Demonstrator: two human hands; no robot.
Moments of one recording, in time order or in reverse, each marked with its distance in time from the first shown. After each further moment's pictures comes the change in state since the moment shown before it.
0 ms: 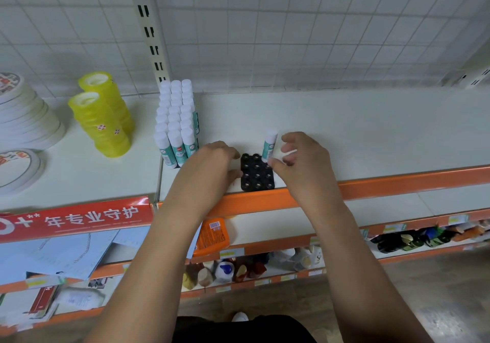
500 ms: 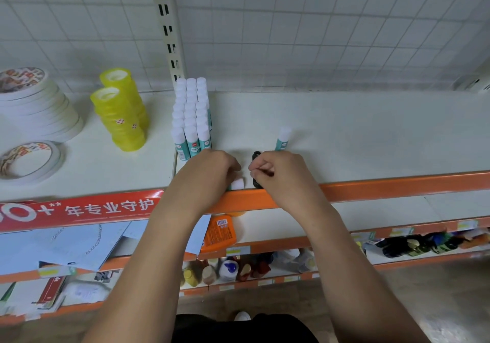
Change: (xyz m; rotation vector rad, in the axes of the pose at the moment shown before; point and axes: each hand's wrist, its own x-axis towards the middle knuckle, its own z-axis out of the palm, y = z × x) left_hand -0.017 -0.015 -0.014 0.012 -0.128 -0.060; right_hand -0.012 -0.025 0.031 0.053 -0.223 -0.115
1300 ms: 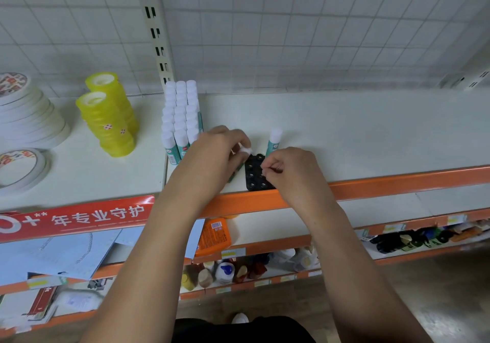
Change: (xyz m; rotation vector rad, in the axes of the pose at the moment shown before) left_hand 0.016 0.018 -0.010 -0.230 0.257 0.168; right_hand 0.000 0.012 -0.022 -0.123 0.081 0.058
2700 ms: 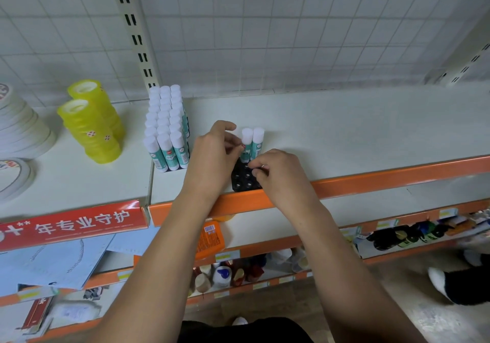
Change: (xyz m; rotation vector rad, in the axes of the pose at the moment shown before) left_hand 0.020 0.002 0.047 -0.230 0.197 -0.159; right_hand -0.002 0.012 0.005 -0.035 -0.001 -0.047
